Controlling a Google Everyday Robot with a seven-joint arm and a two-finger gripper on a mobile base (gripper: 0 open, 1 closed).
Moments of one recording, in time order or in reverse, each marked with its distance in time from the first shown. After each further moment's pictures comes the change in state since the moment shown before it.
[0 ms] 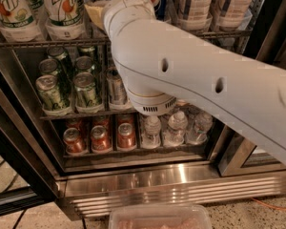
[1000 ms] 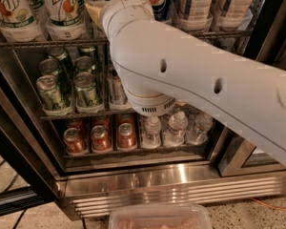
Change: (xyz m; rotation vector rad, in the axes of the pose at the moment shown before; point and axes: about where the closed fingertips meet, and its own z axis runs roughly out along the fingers) arm 0.000 0.000 0.000 0.000 0.000 0.000
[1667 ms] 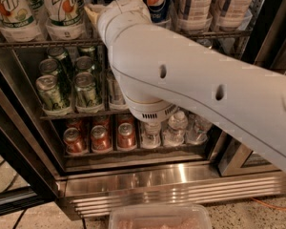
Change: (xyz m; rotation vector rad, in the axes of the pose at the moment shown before) arm 0.006 0.012 -0.009 -0.033 0.020 -0.008
